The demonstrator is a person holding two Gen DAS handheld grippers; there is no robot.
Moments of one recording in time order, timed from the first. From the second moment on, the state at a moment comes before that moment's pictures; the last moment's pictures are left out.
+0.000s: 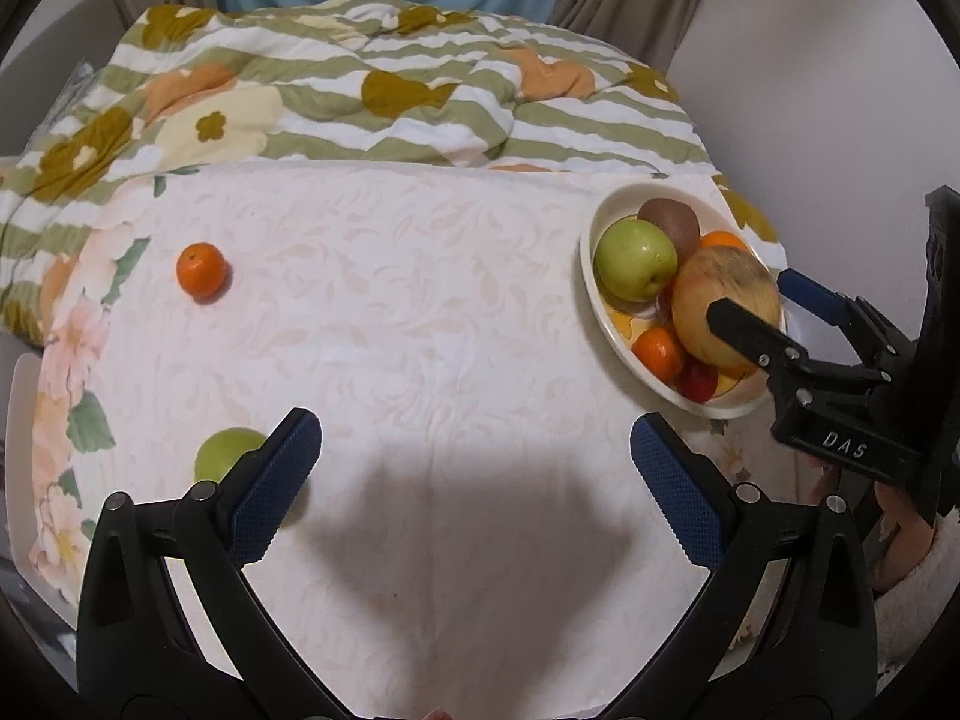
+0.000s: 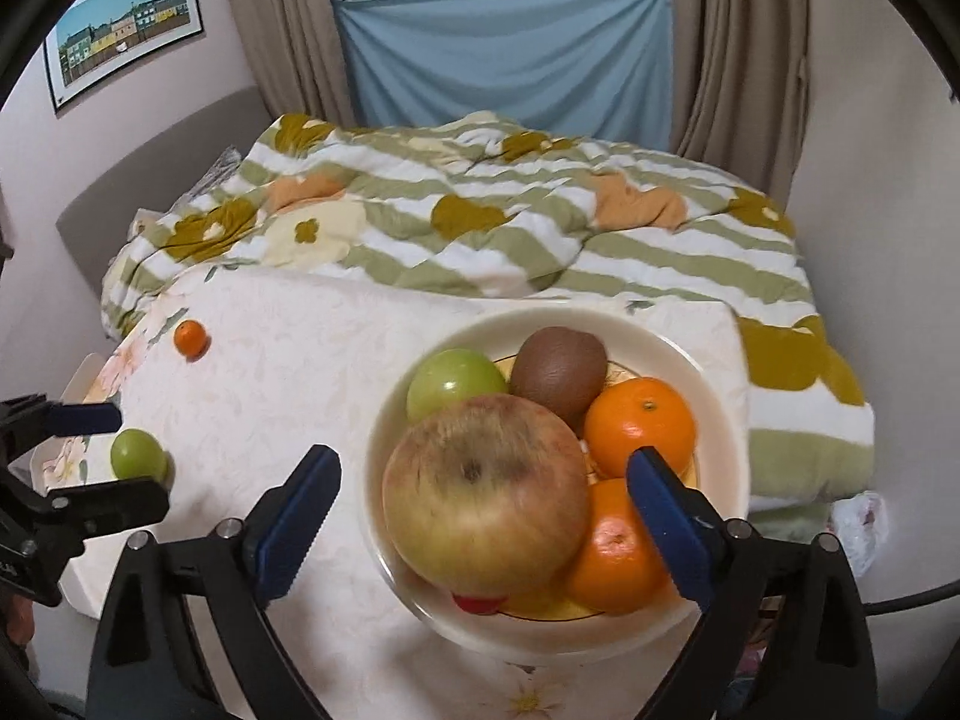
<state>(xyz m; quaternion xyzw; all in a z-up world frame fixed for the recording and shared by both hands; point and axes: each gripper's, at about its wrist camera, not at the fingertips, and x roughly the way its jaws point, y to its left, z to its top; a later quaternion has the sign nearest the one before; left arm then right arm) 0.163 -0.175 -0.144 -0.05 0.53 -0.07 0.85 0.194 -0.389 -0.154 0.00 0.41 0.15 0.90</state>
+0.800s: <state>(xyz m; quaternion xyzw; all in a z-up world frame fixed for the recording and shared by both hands) 0.128 -0.113 -0.081 -0.04 0.47 -0.05 0.88 0.155 -0.386 -0.091 0.01 0.40 0.12 0.91</state>
